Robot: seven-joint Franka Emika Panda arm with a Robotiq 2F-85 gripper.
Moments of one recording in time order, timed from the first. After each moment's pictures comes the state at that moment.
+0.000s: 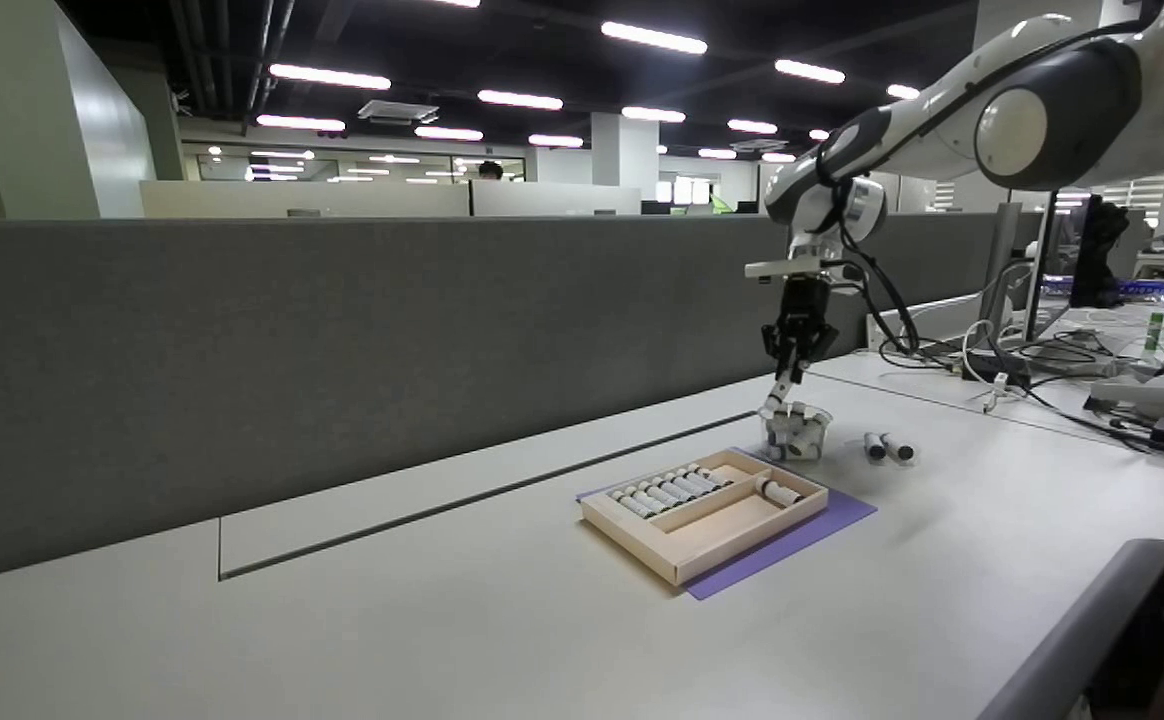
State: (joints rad) arm -0.43 1.19 -0.12 -0.74 0.44 1.58 0.99
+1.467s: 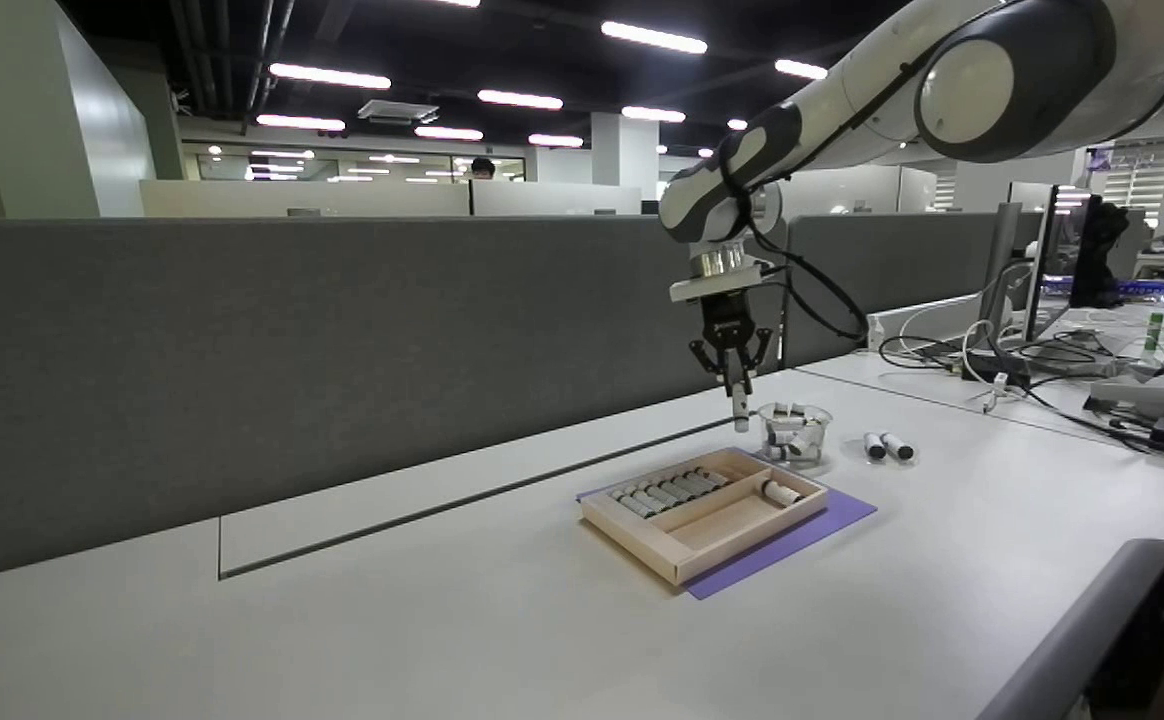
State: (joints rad) arm -0.14 1.13 -0.14 -0.85 0.13 1.66 0.78
